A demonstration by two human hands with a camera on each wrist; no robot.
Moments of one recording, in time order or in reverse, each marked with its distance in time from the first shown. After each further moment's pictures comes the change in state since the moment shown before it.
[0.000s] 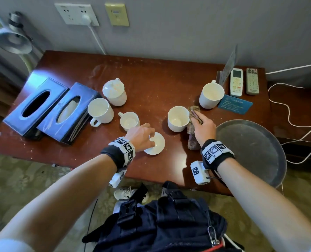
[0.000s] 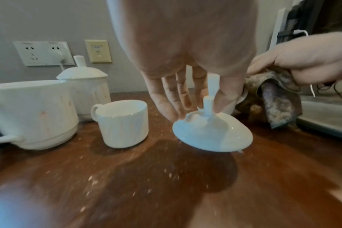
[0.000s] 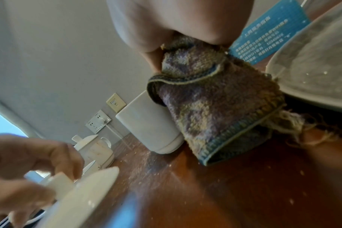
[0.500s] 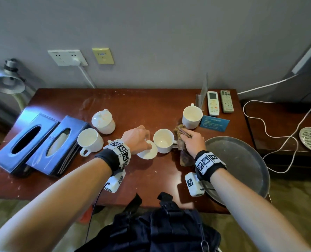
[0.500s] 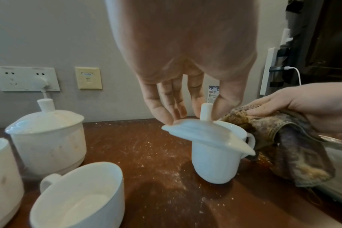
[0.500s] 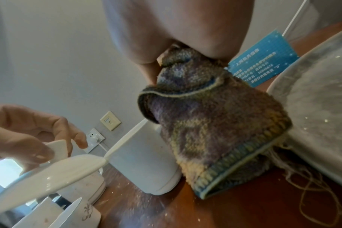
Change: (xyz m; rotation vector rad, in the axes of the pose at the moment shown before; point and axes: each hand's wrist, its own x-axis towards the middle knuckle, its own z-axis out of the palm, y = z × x) left_hand 0.031 0.034 -0.070 -0.005 0.098 0.009; right_hand 0.014 -0.015 -0.033 -0.015 -0.086 0.049
